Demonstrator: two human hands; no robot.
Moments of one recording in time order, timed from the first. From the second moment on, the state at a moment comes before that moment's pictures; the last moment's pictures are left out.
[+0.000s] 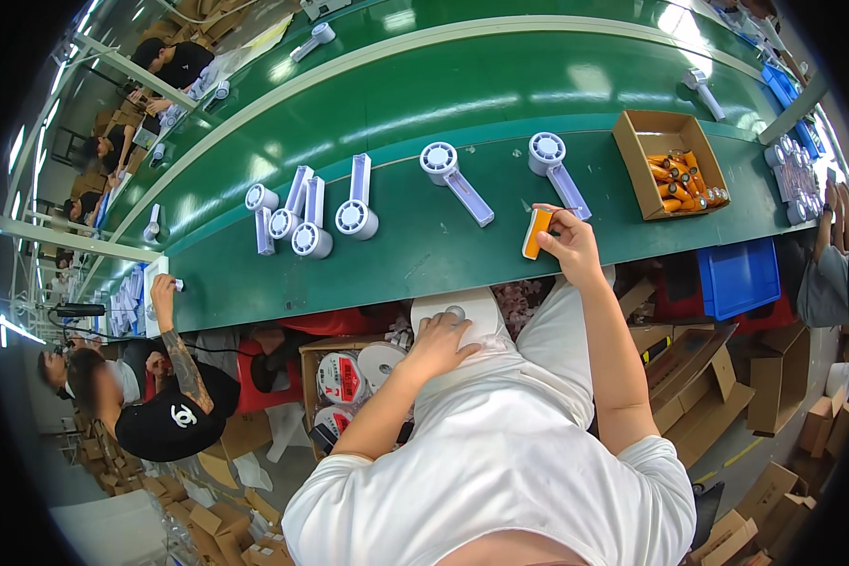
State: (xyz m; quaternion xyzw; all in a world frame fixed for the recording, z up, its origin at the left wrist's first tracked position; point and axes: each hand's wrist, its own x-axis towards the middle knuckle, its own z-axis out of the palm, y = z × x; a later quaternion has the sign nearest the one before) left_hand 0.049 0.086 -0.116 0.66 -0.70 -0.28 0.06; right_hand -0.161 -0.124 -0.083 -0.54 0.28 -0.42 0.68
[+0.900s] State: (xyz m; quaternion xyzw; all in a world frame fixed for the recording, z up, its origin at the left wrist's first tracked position) left_hand 0.118 -0.121 -0.030 0.55 -0.81 0.16 0.11; right_hand -0.165 -0.118 -0.081 -0.53 0.27 -0.42 0.69
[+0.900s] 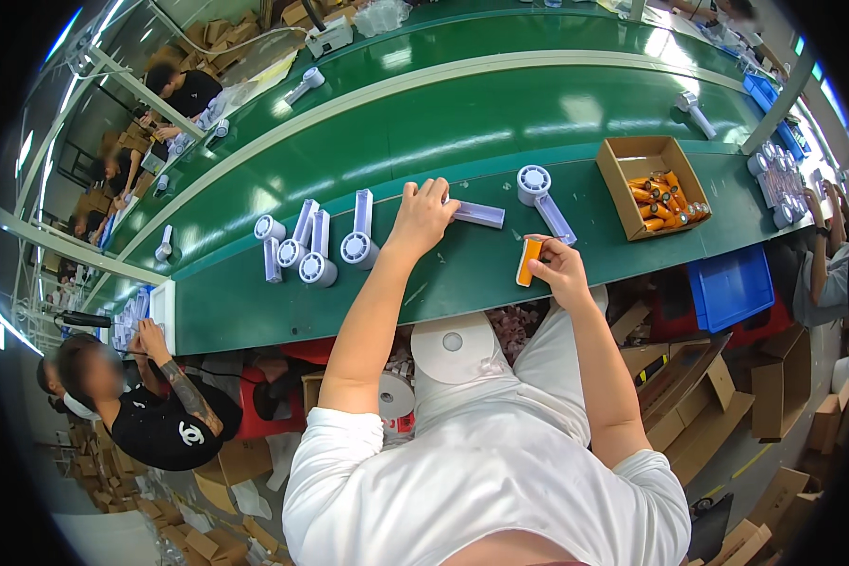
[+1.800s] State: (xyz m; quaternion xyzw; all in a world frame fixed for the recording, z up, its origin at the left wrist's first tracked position) left_hand 0.134 -0.146 -0.087 0.50 -0.58 -0.28 0.58; right_hand -0.139 -0.116 -0.058 -0.58 0.32 -0.45 0.60
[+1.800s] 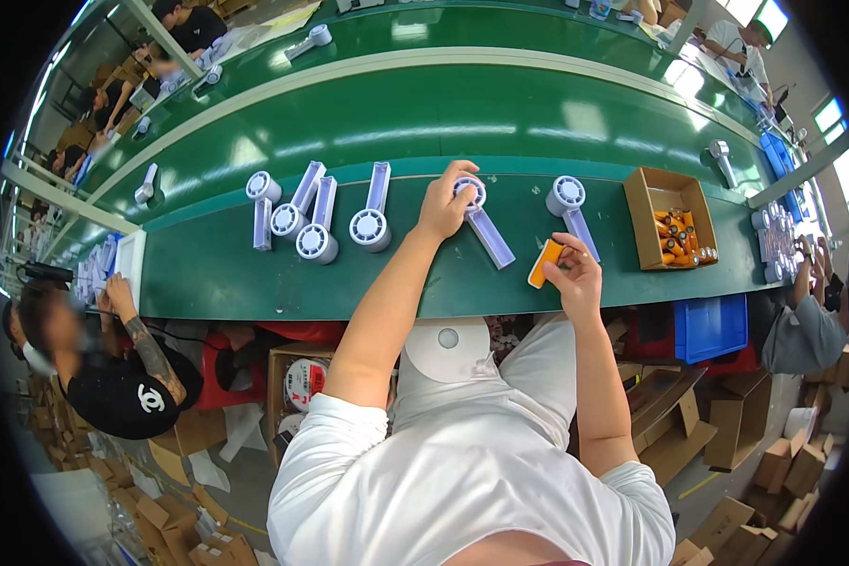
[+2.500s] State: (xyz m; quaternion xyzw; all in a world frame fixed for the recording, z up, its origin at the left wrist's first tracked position) left_hand 0.131 -0.139 -0.078 0.51 -0.61 -0.20 0.56; right_hand -0.048 -0.112 0.000 -0.92 0.37 -0.12 0.10
